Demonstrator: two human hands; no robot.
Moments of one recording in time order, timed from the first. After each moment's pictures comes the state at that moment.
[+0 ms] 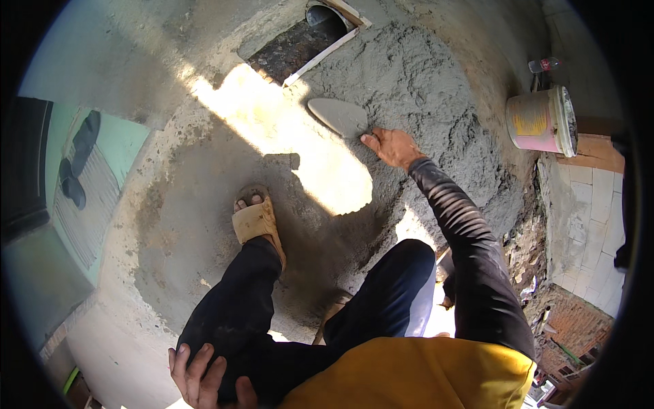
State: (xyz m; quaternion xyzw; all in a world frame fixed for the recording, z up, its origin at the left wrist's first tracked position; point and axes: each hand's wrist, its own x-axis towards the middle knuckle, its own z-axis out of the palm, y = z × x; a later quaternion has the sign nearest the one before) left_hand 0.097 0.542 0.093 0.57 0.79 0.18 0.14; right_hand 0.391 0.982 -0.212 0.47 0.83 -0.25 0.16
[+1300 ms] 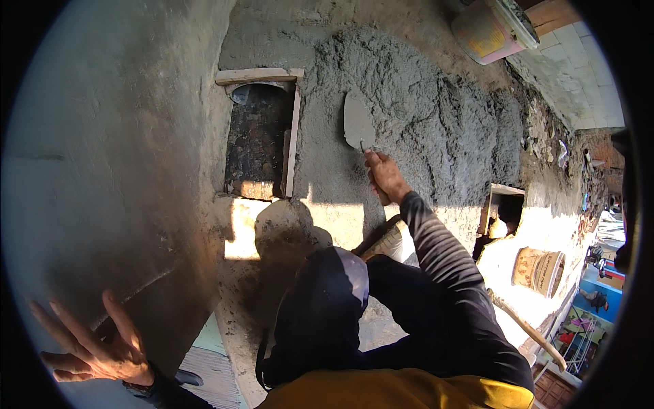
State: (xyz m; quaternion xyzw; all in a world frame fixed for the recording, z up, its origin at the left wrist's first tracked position) left_hand -0.232 1.042 0.067 0.68 0.51 0.08 -0.51; right_hand 0.295 1.041 -0.235 0.78 0.26 -0.51 -0.26
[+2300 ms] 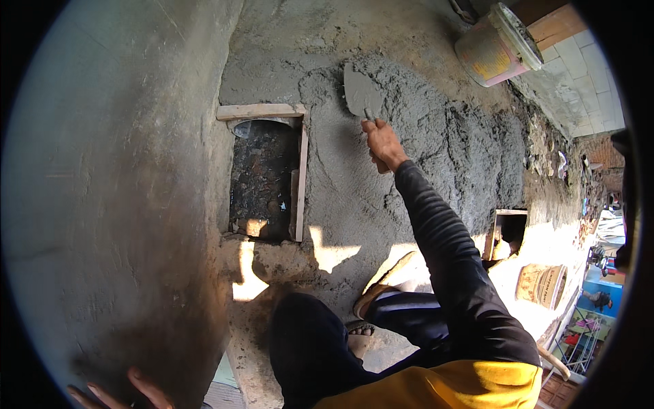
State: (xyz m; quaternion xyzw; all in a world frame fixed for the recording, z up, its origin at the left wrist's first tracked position) left_hand -0.211 1.036 0.062 0.67 0.55 0.05 -0.49; right_hand 0.333 1.218 -0.231 0.81 0.34 -0.40 -0.28
